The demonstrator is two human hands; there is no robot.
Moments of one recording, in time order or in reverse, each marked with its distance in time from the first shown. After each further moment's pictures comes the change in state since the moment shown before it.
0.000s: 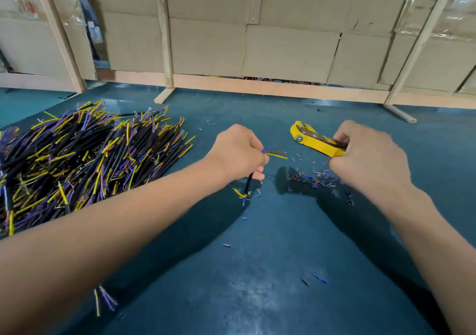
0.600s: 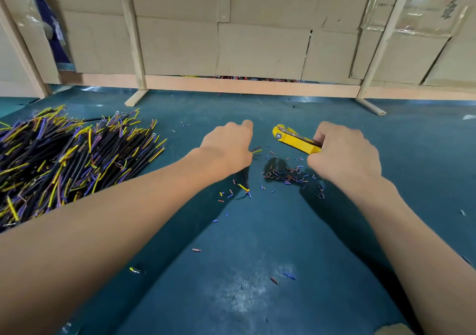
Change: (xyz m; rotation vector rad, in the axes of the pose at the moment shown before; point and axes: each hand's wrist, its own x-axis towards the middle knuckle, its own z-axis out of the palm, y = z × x) left_hand 0.046 0.014 0.031 0.890 0.041 0.251; right_hand 0.010 0.019 0.008 -0.038 -0.057 0.121
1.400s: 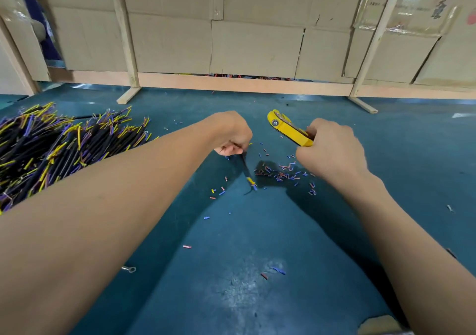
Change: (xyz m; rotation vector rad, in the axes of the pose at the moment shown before) left_hand 0.051 0.015 -0.006 -0.478 -0.495 -0.435; right_hand -0.001 -0.002 -0.002 0.101 -0.004 -0.042
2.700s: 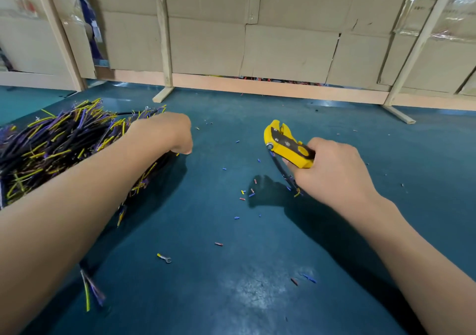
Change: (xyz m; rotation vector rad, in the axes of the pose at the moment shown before) left_hand -0.034 -0.128 -0.080 0.689 0.437 -0.086; right_hand -0.029 -0.040 0.018 0.029 0.044 -0.271
